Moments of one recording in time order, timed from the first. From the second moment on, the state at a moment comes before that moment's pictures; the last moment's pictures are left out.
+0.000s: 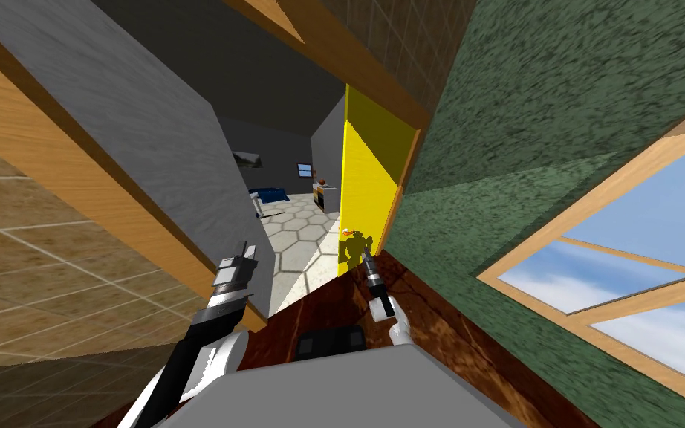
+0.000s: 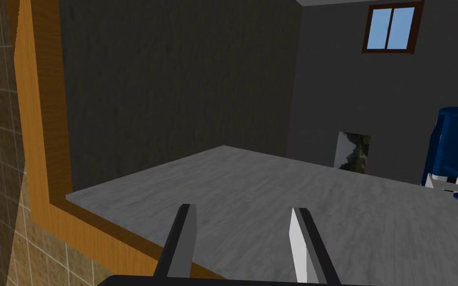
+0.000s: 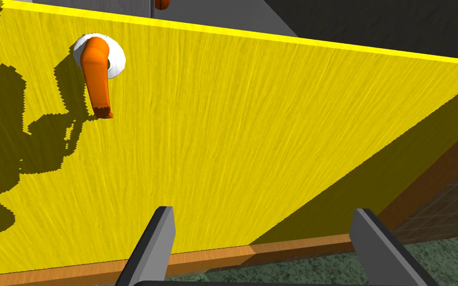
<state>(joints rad) 0.06 -0.09 0.06 -1.22 0.06 -0.70 -0.02</state>
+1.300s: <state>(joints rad) -0.06 -0.06 0.07 -0.92 0.06 -0.75 -0.03</state>
